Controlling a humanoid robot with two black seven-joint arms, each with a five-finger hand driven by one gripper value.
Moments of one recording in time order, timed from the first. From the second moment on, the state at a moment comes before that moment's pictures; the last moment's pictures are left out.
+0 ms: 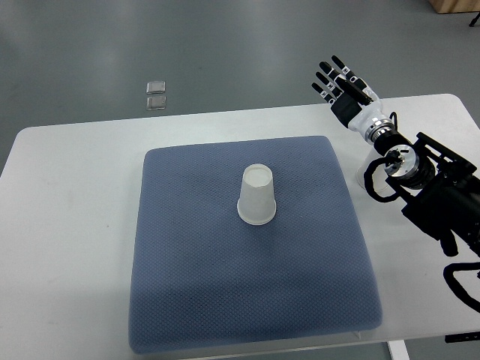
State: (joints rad) left arm -0.04 0.00 0.07 -0.25 0.06 0.01 0.14; right arm 0.85 -0.10 0.78 0.46 0.11 0.28 0.22
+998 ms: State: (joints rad) left arm -0.04 0.00 0.07 -0.30 0.06 0.01 0.14; right arm 1.24 -0.50 0.09 0.67 -0.20 0.40 0.13
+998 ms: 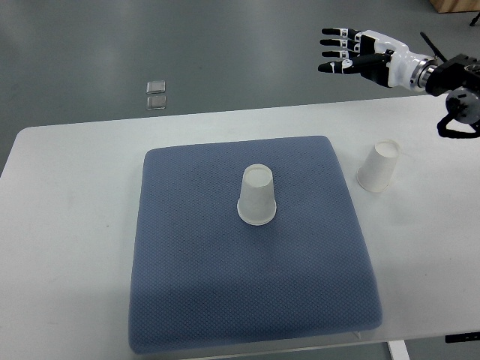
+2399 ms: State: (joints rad) left arm -0.04 0.00 0.07 -0.34 0.06 0.01 0.14; right arm 2.34 -0.52 -1.06 1.30 -0.47 0.60 0.00
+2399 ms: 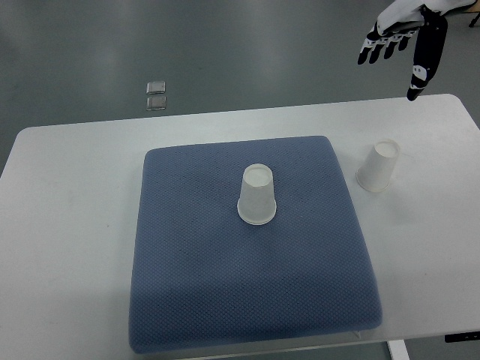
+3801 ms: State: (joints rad) left arm -0.03 0.00 0.07 -0.33 0.06 0.01 0.14; right arm 1.69 -0.38 -1.05 0.96 -0.46 0.14 0.00
